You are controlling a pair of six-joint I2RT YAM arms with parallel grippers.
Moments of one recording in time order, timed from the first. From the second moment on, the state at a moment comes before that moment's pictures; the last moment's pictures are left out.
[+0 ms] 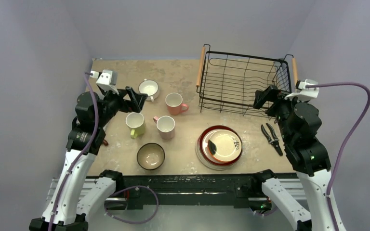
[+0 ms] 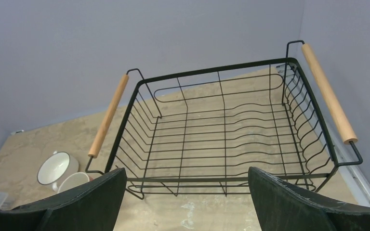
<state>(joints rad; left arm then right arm) -0.17 0.78 0.97 -0.34 0.24 -0.26 0.27 0.70 1.15 -0.60 0.33 0.30</state>
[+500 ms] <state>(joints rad) -0.45 1.04 1.05 -0.43 0.31 -0.17 0.27 0.65 0.95 -0.55 0.14 0.42</state>
